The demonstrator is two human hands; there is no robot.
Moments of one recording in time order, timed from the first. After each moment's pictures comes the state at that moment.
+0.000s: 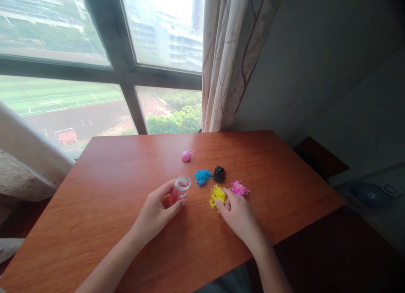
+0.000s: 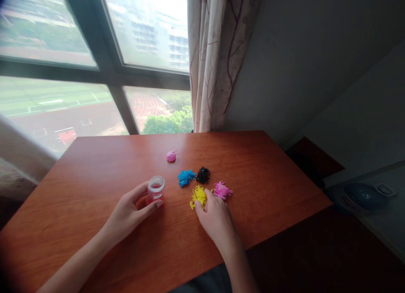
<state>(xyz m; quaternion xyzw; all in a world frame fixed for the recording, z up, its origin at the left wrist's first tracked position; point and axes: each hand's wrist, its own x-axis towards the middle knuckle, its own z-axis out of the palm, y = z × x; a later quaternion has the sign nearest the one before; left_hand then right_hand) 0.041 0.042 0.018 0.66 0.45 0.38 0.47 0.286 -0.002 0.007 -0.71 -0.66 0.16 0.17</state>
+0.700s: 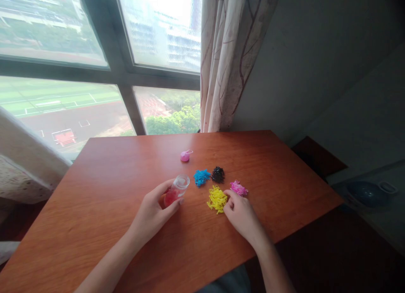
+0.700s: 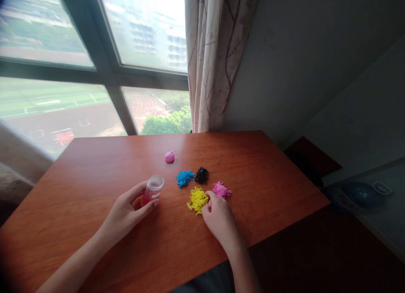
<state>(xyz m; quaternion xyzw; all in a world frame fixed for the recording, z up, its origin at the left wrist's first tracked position) 0.038 0.044 0.016 0.66 0.45 0.39 0.45 0.301 -0.006 -0.002 -0.71 -0.66 0.16 0.21</state>
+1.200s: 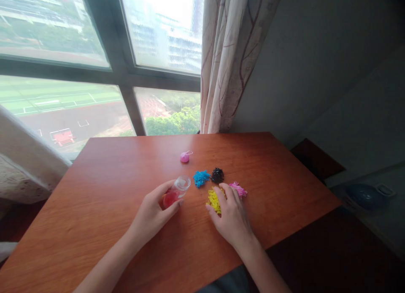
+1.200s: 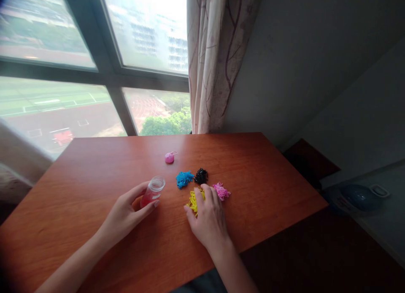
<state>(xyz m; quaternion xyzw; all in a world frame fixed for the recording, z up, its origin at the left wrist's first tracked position) 0.036 0.045 0.012 0.69 0.45 0.38 0.42 0.271 -0.009 0.009 -0.64 -0.74 -0.01 0.20</state>
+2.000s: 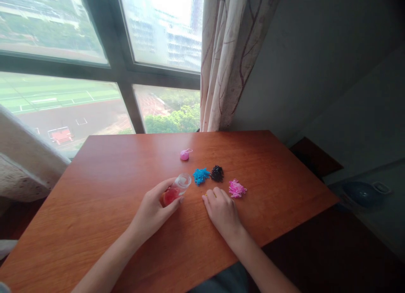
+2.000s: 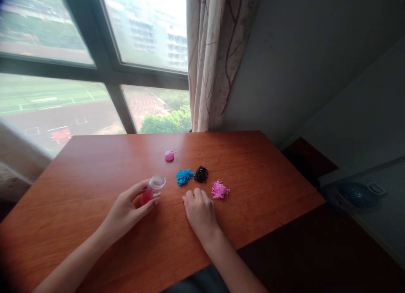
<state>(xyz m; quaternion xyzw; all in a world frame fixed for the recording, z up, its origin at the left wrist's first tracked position) 0.036 0.045 0.012 0.71 0.46 0.38 0.38 0.255 0.004 -0.023 -0.64 -0.75 -0.07 0.14</state>
